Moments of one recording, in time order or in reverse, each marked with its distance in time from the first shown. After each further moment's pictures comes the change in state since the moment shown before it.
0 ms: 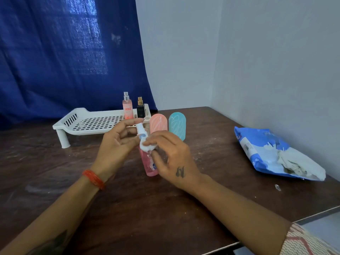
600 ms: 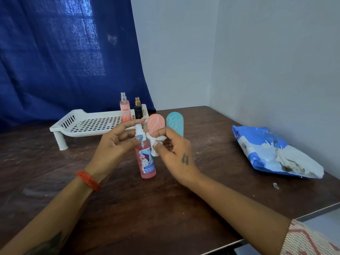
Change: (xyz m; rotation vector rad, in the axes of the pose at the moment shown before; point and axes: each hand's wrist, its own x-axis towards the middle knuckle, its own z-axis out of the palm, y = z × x) left_hand -0.001 0.005 -0.003 0.005 -0.101 -0.042; right_hand 0.006 -0.002 -0.005 0.371 -0.021 0.535
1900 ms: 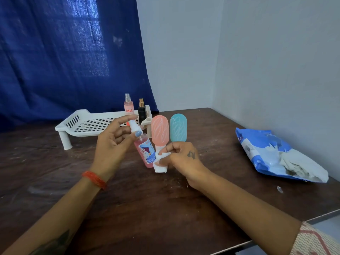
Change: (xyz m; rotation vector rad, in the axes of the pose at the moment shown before) left_hand 0.002 -0.002 -0.001 0.088 0.221 0.141; right_hand 0.003 0.000 -0.007 0.082 -0.072 0.614
